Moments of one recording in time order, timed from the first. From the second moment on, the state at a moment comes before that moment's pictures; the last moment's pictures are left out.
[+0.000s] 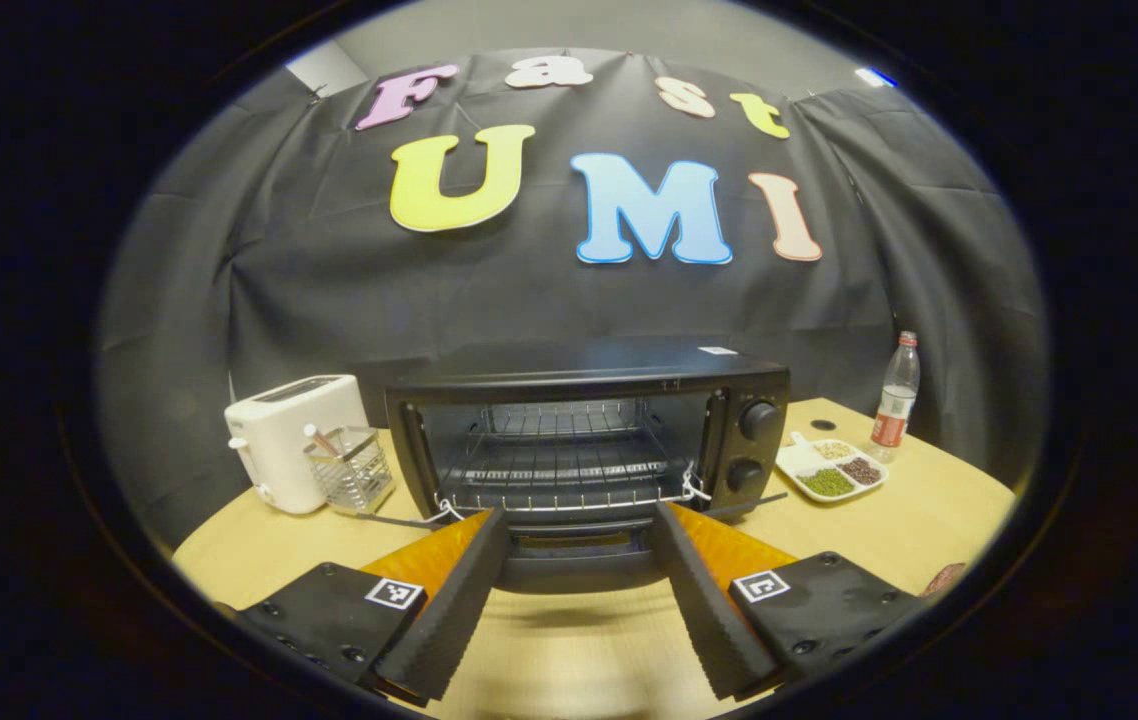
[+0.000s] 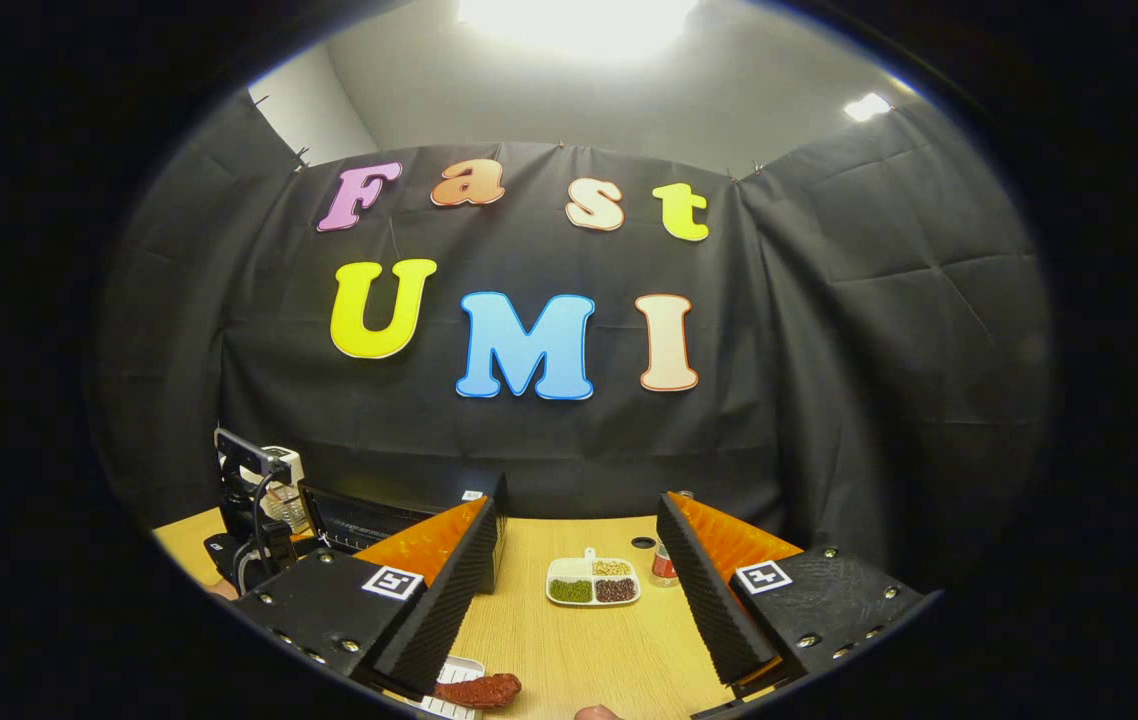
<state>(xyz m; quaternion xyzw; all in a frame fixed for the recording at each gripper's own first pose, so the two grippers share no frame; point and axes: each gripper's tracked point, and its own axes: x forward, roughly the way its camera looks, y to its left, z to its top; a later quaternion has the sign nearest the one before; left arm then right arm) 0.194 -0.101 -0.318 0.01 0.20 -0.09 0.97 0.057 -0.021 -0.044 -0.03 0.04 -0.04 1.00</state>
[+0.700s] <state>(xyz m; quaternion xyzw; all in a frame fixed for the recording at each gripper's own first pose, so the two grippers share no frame) 0.136 -0.096 -0.388 0.00 0.27 -0.07 0.96 0.037 -0.027 -0.060 -0.03 0.08 -0.02 1.00</state>
